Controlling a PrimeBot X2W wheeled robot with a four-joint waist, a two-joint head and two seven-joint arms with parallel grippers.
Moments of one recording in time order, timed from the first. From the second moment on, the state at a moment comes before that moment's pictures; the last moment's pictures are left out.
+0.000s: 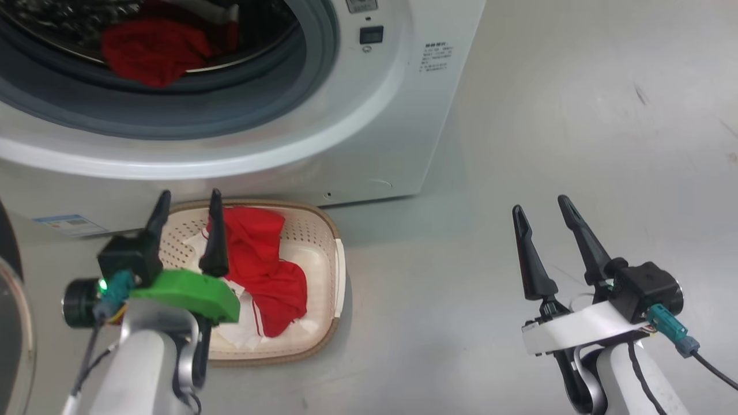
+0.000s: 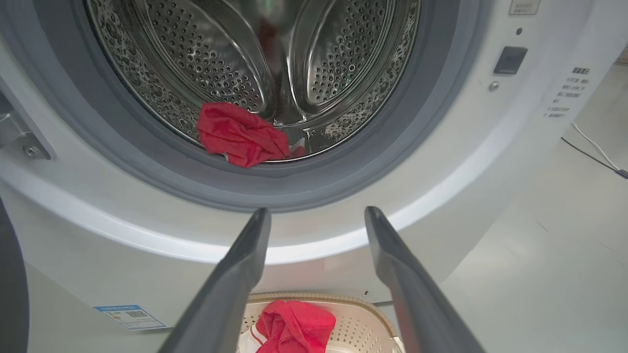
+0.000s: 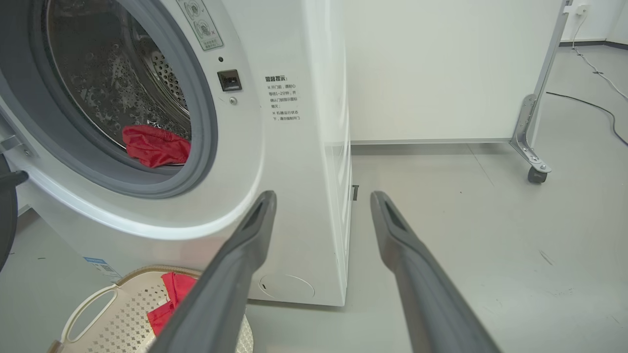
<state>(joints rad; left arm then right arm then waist) -0.22 0.04 -0.18 0.16 -0.32 0.10 -0.09 -0.07 -0.04 0.21 0.06 0.25 0.05 -0.26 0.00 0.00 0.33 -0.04</state>
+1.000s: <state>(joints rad) -0.82 0.32 -0.10 0.35 -0.35 0.04 0.34 -0.25 -0.05 0.28 0.04 0.38 0.05 -0.26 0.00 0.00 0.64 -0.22</state>
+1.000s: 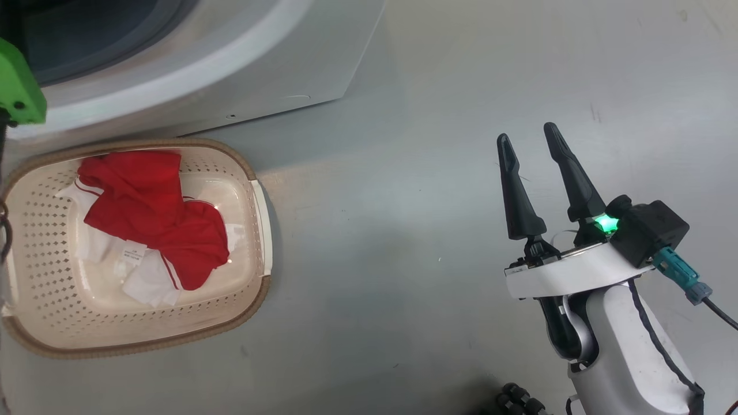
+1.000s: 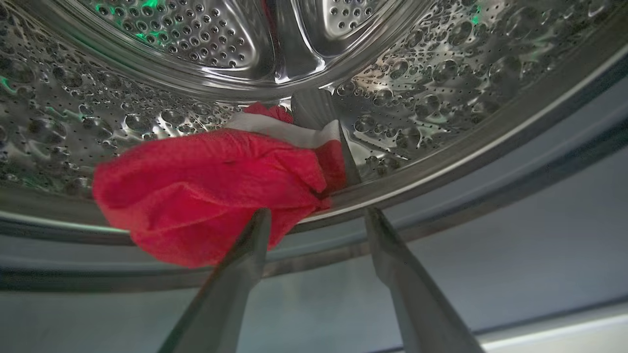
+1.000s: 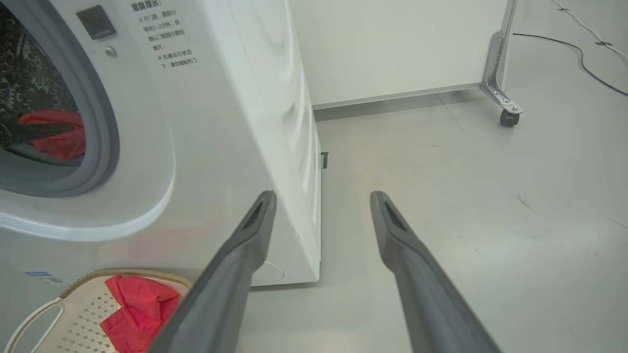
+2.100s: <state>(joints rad) -1.11 0.53 -0.12 0.50 -0.29 -0.04 0.74 -0.33 -0.05 0.34 0.05 0.46 0.03 -0.26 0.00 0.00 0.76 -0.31</state>
